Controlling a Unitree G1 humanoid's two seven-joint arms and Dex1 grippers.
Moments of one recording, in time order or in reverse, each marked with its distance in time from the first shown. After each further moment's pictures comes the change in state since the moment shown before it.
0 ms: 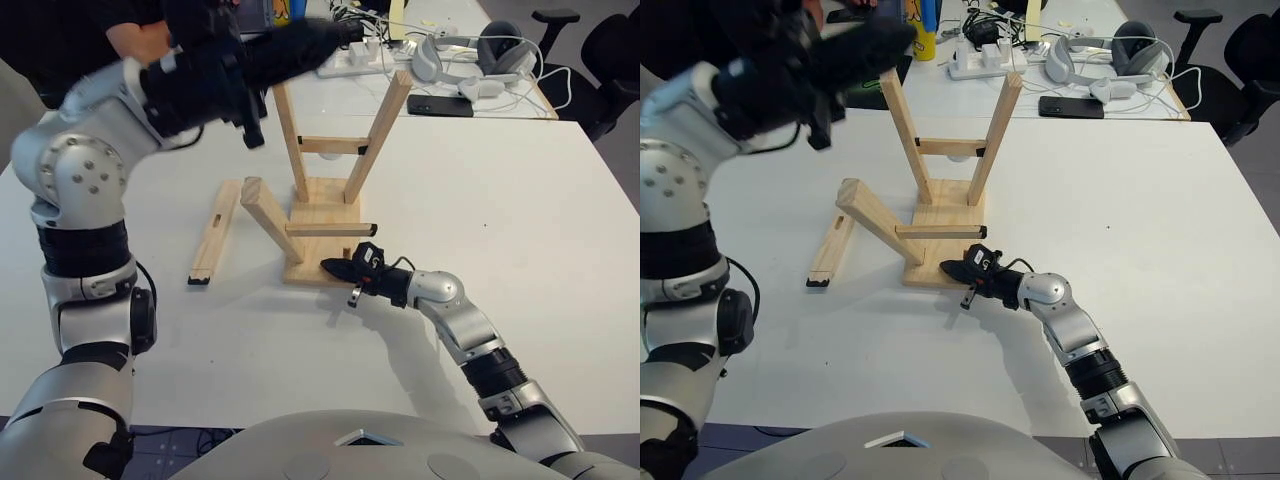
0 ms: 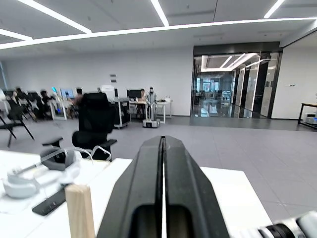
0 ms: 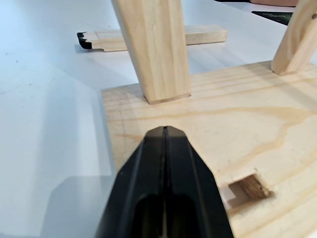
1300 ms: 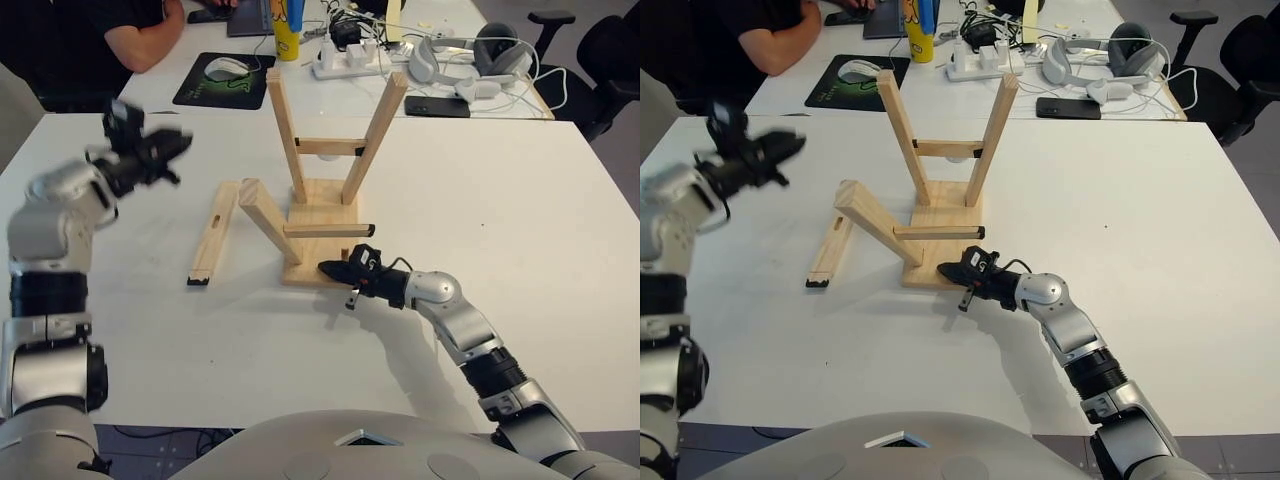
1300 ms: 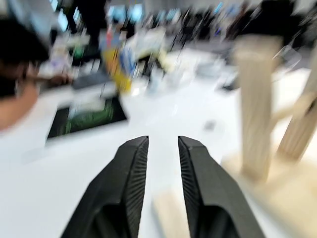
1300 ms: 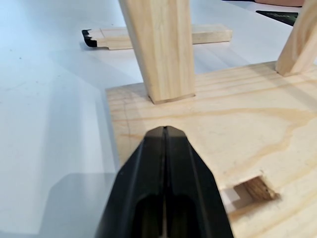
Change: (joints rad) left arm 0.428 0.200 -0.078 0.356 0.588 -0.342 0.232; right arm -0.005 -0.009 0.025 -0.006 -0.001 0.003 -0.011
